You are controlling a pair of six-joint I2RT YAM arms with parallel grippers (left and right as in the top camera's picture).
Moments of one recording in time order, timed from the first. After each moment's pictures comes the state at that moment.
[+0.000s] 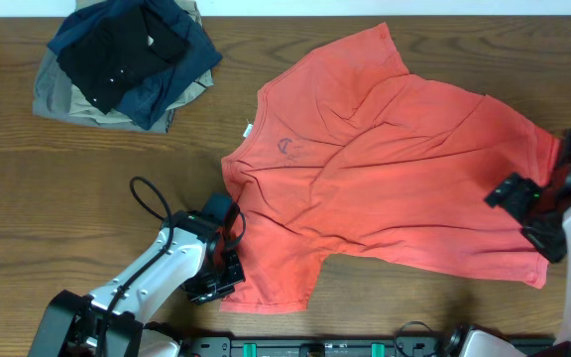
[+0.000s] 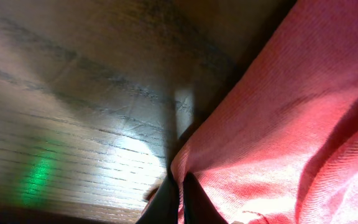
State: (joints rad) left arm -0.40 1.41 0.57 -0.90 0.22 -0.73; right arm -0.40 1.33 1.10 -1.22 0.05 0.49
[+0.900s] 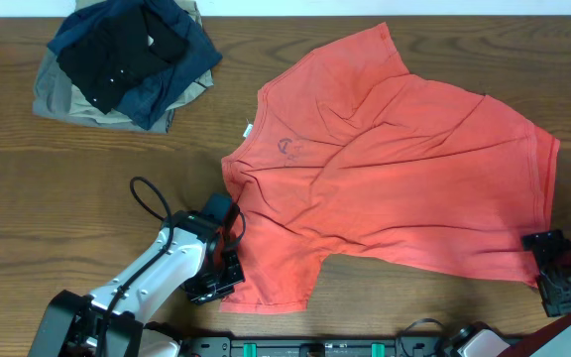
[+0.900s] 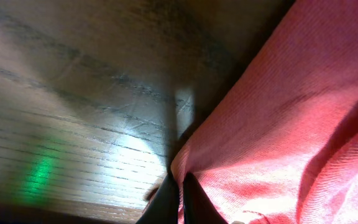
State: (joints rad) left arm -0.40 1.41 0.57 -0.91 0.22 -0.73; right arm -0.84 1.33 0.71 -0.82 0.03 0.57
